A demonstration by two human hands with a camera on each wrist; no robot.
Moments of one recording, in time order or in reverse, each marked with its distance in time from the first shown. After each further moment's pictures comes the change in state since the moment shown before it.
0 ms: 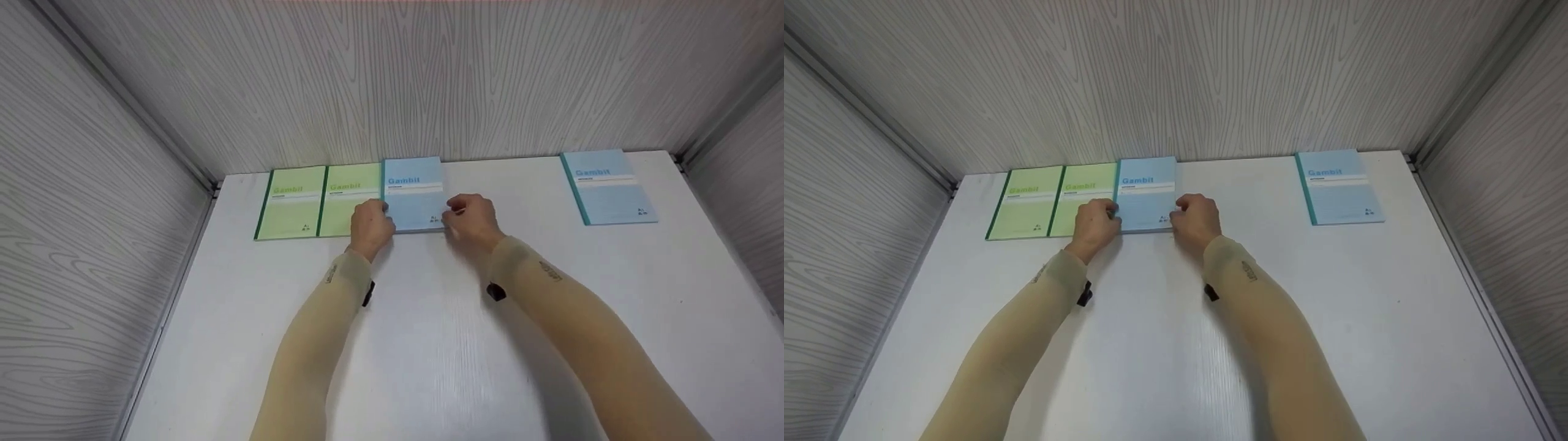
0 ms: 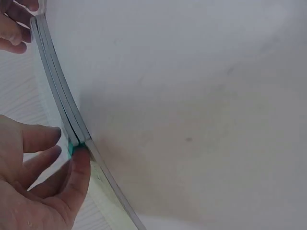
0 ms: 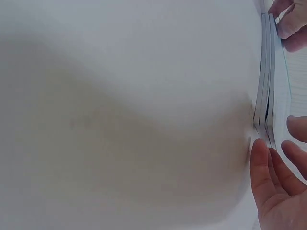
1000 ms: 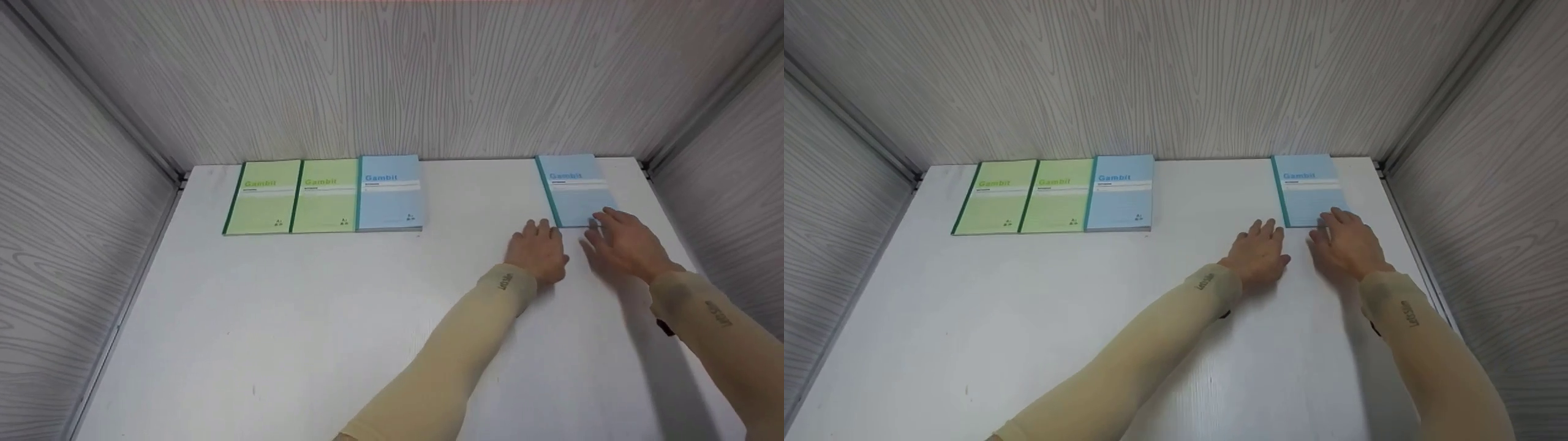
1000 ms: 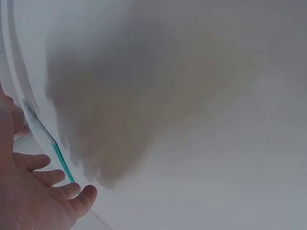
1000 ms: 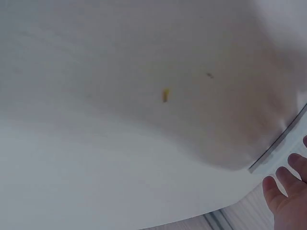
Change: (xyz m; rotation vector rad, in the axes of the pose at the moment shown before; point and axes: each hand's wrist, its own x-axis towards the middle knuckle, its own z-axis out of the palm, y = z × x) left_hand -0.103 0.259 0.181 0.577 -0.255 0.496; right_hand -0.067 0.196 -0.250 -0.718 0.078 -0.184
